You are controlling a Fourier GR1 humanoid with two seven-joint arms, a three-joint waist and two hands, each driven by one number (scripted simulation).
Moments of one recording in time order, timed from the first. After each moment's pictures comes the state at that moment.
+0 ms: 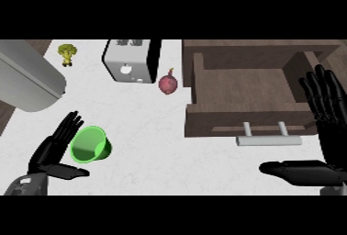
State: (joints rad) left arm -0.28 0.34 0.22 -0.58 -0.06 -0.49 -0.76; right arm -0.06 -0.14 -0.09 -1.98 0.00 0.14 -0.01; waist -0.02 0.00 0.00
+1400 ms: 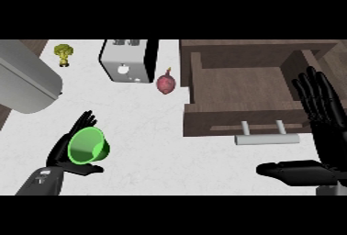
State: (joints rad) left arm -0.43 0.31 0.17 -0.27 -0.12 -0.44 -0.95; right arm -0.07 -0.14 -0.08 -1.95 0.00 0.16 -0.03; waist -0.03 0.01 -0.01
